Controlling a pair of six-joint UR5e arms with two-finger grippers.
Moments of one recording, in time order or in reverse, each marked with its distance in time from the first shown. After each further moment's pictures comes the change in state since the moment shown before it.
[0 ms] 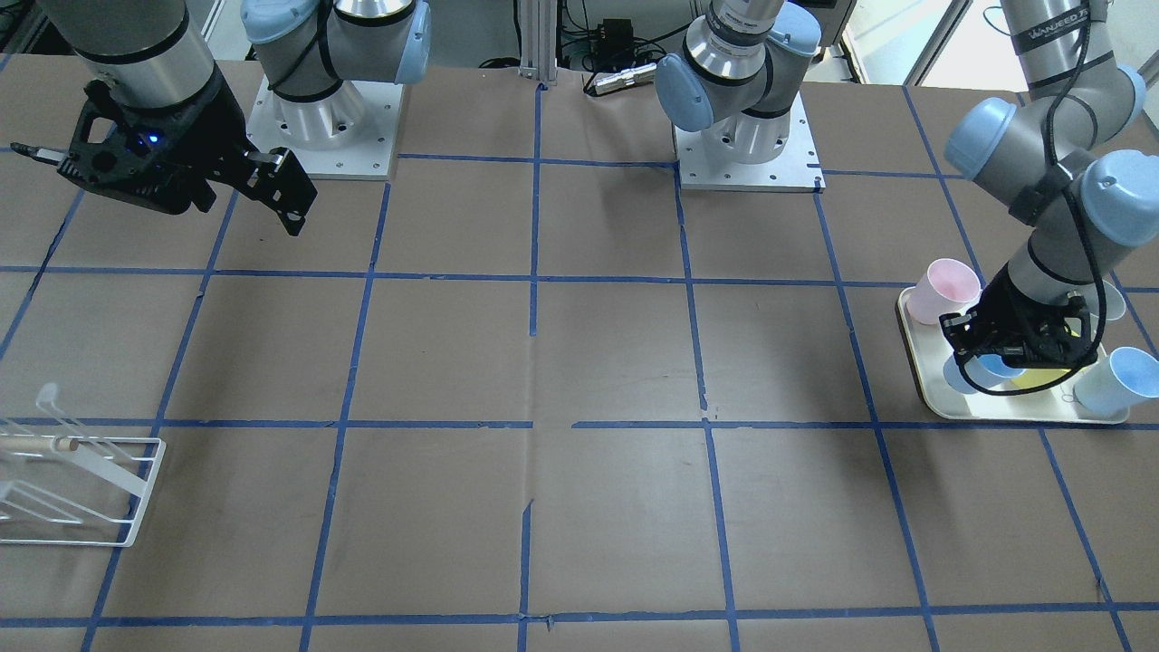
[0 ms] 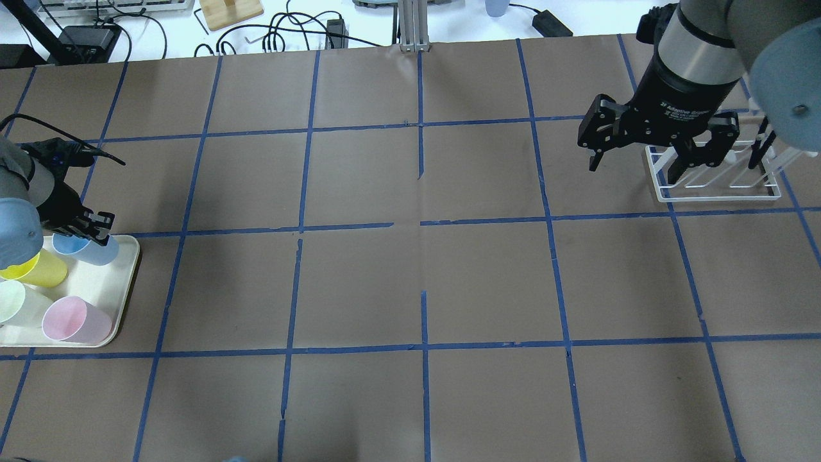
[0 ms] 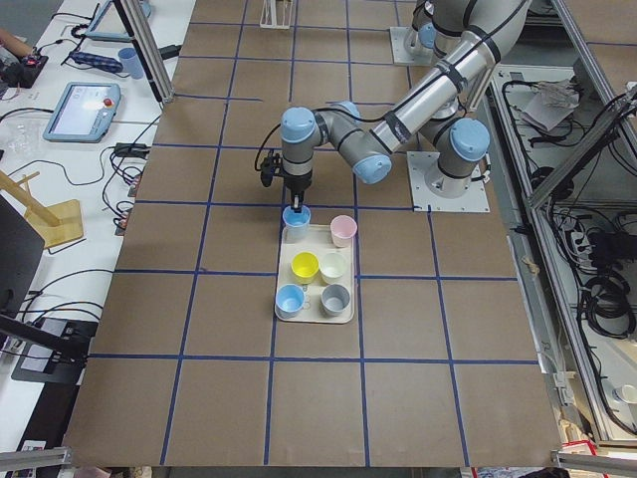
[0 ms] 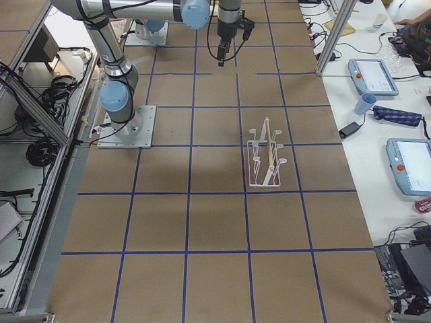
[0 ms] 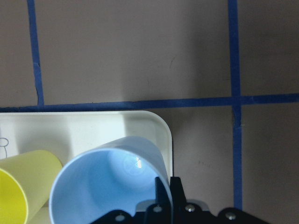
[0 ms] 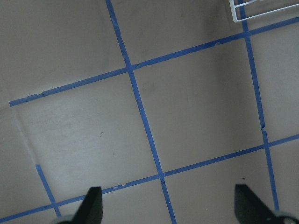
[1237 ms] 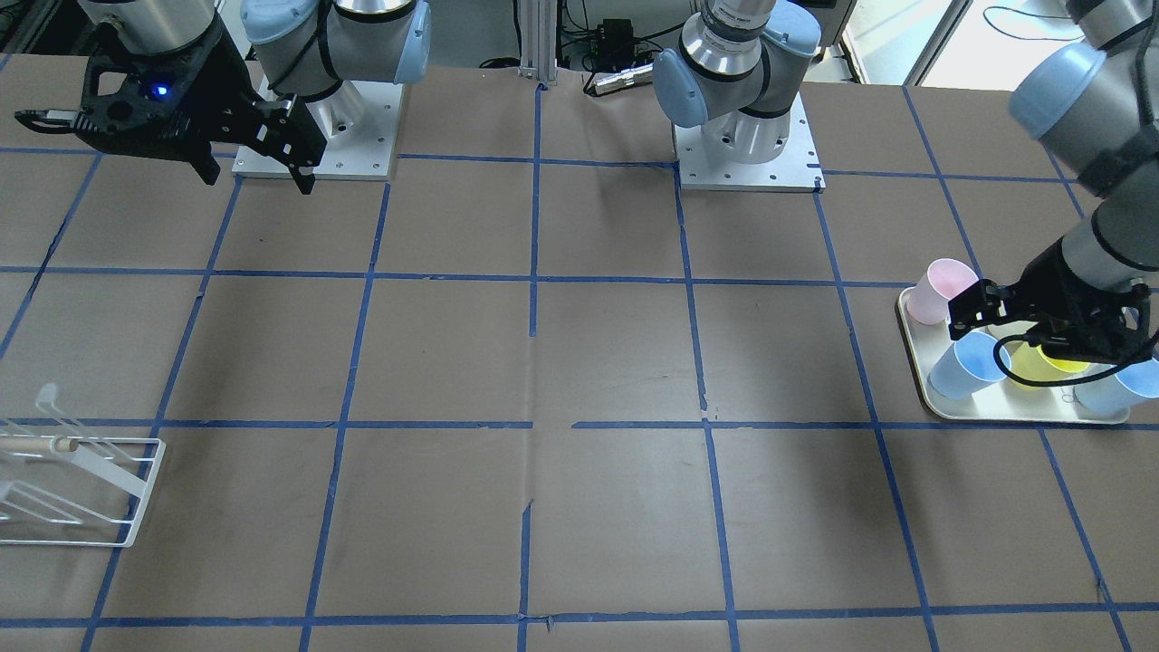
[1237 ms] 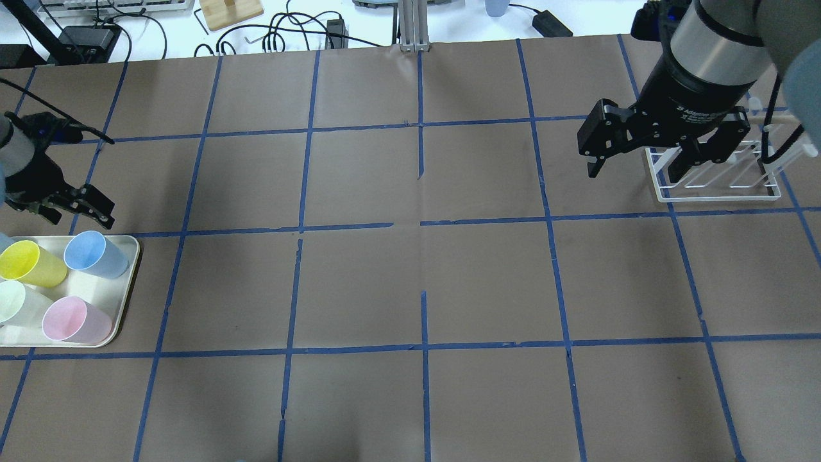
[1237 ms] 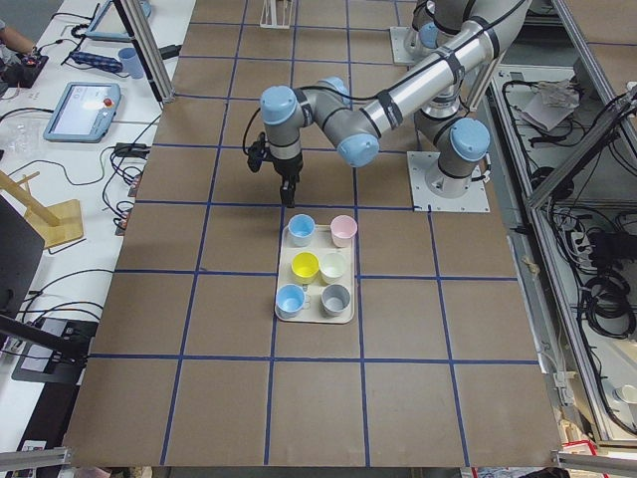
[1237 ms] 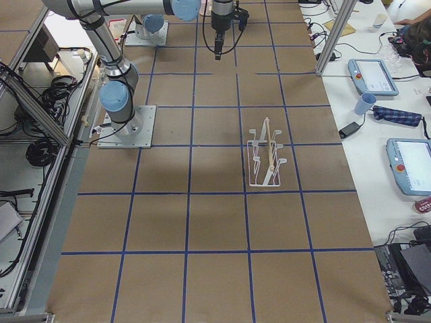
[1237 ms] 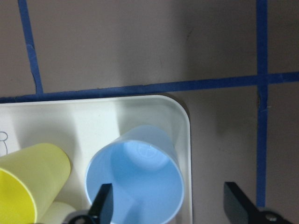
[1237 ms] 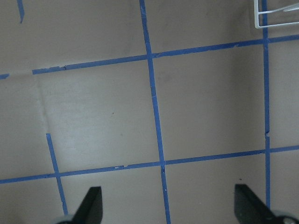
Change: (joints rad) left arm -0.093 0.032 0.300 -0.448 -0.012 -0.063; right arm 0.001 -0.060 -0.017 0.069 0.042 -0.140
